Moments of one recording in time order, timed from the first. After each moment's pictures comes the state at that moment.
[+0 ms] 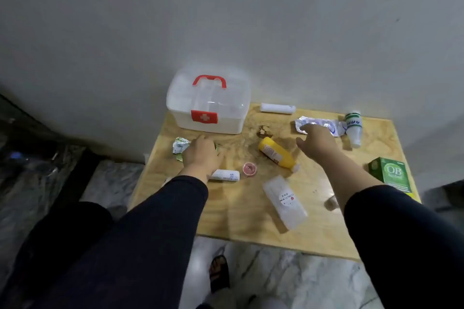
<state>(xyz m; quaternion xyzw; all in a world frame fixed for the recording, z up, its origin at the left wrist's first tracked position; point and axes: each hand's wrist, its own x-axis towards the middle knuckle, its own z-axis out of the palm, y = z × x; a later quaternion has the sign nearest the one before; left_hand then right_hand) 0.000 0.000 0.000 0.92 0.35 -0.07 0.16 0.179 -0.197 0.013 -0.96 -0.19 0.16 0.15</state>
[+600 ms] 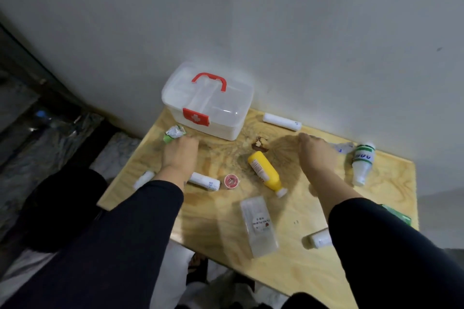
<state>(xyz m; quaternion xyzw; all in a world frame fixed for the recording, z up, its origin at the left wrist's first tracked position) 0.012 -0.002 0.001 0.91 0.41 -0.06 0.04 0.239 -0.187 -0.015 -0.94 -0.33 0.03 0.00</state>
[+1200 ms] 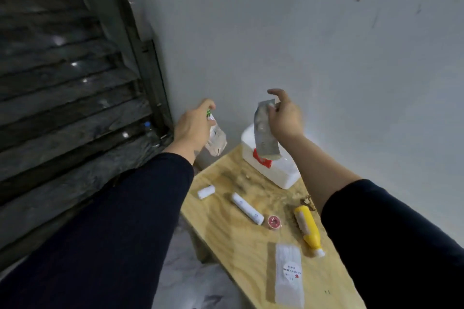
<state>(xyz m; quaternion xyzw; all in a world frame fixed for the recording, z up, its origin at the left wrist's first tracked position) -0.082 0.024 0.158 0.73 0.59 0.28 0.19 0.110 -0.019 0.169 -0.73 -0.52 0.13 0.43</state>
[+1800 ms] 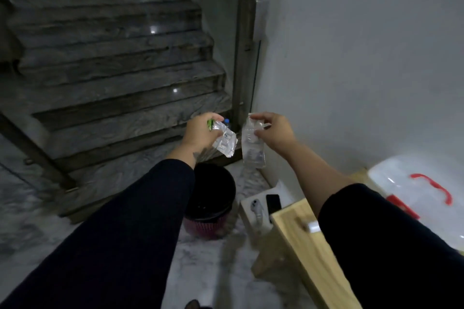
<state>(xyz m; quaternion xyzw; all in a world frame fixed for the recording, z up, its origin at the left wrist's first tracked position) -0.359 0.108 0.125 0.62 0.65 0.34 0.26 -0.170 0.122 0.129 -0.61 -0.64 0.32 0.33</state>
